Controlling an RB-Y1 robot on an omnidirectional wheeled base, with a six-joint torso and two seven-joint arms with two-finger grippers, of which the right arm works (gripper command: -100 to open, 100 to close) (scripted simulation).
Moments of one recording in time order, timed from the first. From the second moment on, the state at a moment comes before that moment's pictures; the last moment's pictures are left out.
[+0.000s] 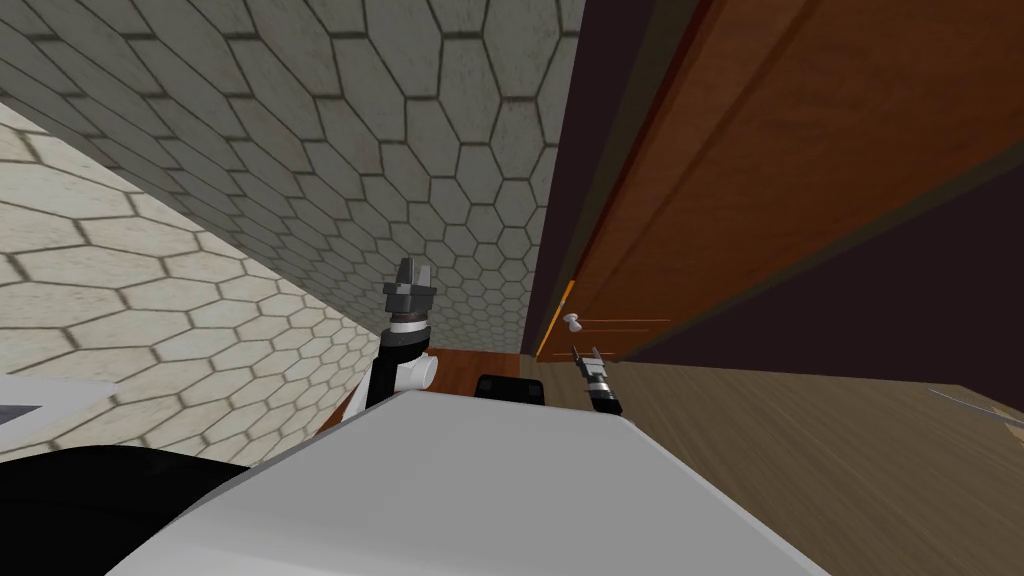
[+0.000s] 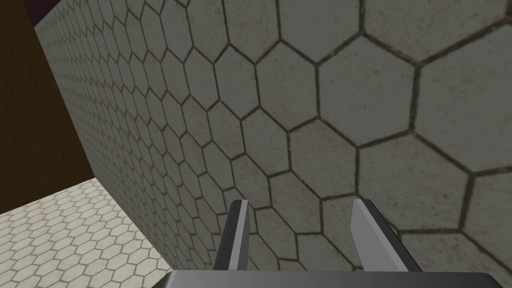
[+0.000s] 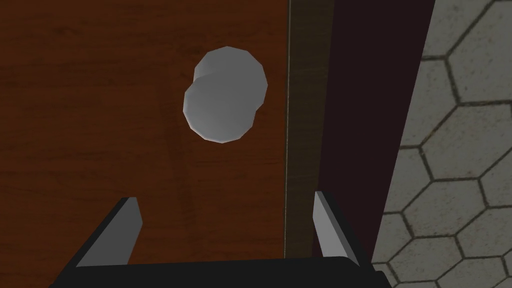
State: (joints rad) arm 0.27 -0.13 -0.32 -1.00 0.48 -0.94 1.01
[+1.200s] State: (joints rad) arm 0.12 -0.05 -0.46 -0.91 0.42 -0.83 1.17
